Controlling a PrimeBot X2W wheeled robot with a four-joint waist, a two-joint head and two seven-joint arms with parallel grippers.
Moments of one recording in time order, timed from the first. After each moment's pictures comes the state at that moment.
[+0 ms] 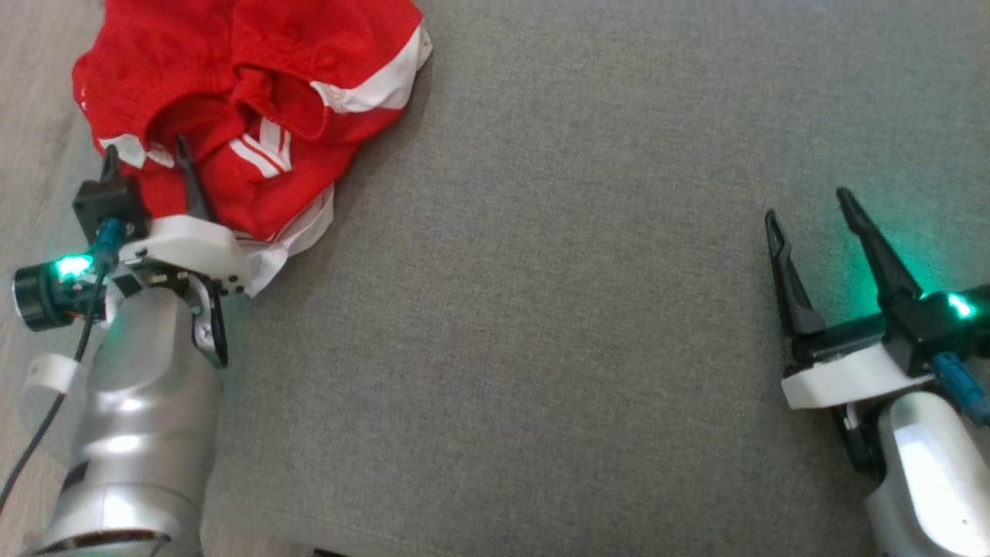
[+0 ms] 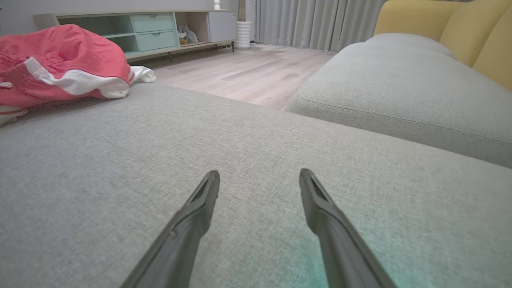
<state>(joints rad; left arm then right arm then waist) -0.78 0.11 0.07 1.00 -0.05 0.11 -0.25 -0.19 -0.19 0.09 0.19 -0.03 0.12 -0.25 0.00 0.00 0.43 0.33</state>
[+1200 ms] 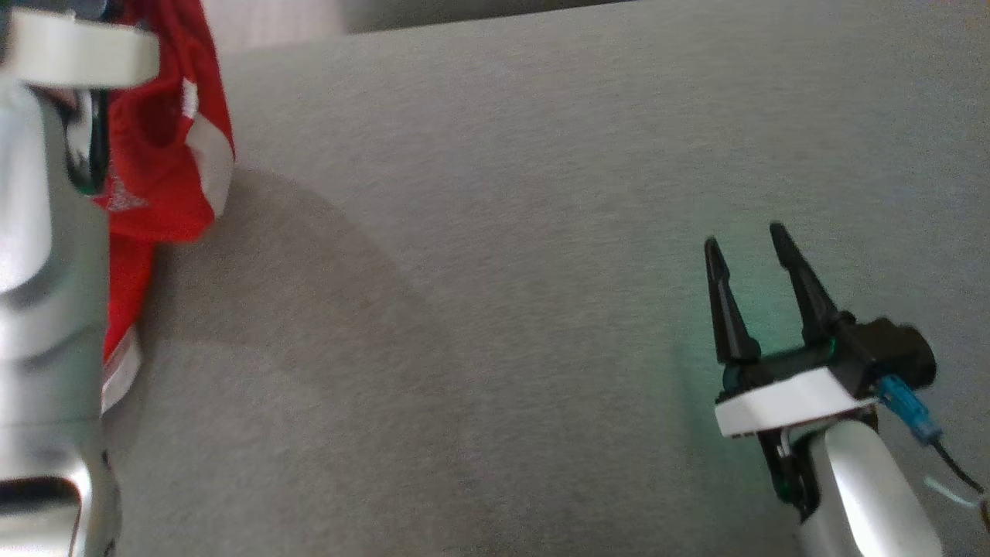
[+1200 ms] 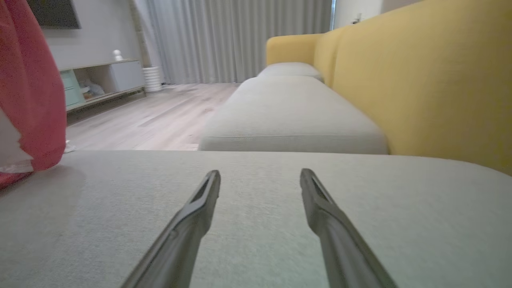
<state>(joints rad) -0.94 0.27 -0.10 0.42 -0.01 -0.04 -0.24 -0.17 -0.06 0.13 0.23 0.07 0.12 -0.26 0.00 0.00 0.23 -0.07</state>
